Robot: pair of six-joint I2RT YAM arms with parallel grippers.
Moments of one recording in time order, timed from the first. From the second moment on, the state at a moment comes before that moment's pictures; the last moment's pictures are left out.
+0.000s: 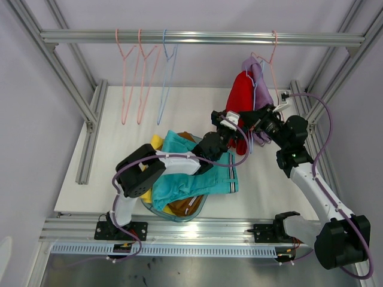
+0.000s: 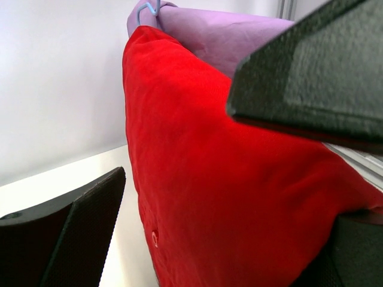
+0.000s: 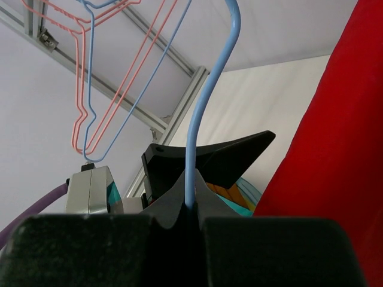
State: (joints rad) left arm -0.99 2.03 1.24 1.04 -0.47 0.15; right arm 0.21 1.08 0.79 0.38 -0.46 0.75
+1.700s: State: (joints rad) left arm -1.04 1.62 1.15 0.71 -0.44 0.13; right arm 0.21 1.10 0.44 0.59 -0.34 0.72
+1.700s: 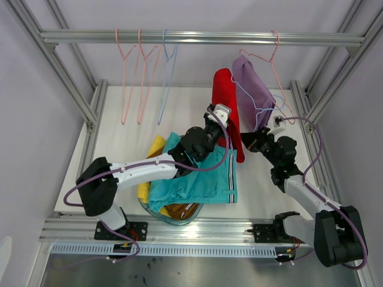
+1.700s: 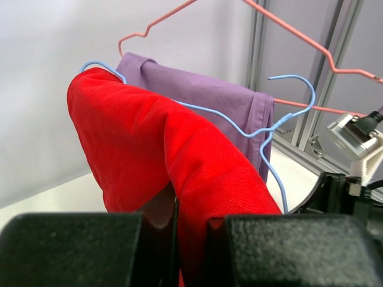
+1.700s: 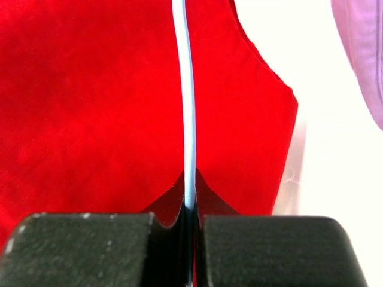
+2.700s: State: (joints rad) left arm -1.07 1.46 1.59 0.13 -0.36 0.08; right arm 0.21 1.30 0.60 0.52 -0.25 0.60
